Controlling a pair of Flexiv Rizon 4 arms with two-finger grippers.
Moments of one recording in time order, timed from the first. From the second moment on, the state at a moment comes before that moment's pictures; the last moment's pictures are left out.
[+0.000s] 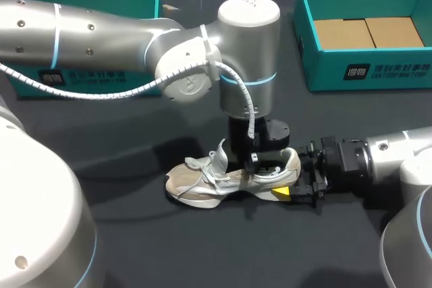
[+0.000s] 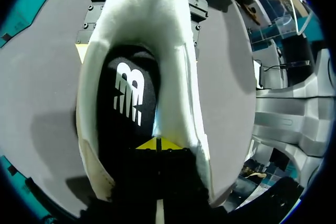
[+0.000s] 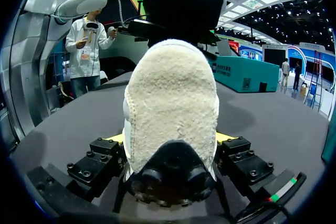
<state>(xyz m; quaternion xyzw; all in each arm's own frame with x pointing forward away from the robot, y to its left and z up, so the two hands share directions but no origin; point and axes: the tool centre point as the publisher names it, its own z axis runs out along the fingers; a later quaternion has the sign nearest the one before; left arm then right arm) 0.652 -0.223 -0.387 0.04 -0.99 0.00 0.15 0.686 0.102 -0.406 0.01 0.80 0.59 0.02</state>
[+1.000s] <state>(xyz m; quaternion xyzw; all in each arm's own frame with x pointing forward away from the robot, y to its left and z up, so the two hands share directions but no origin) 0.666 -0.216 -0.403 0.08 -1.00 -0.02 0.01 0.686 0.102 -0.408 0.01 0.80 0.59 0.02</state>
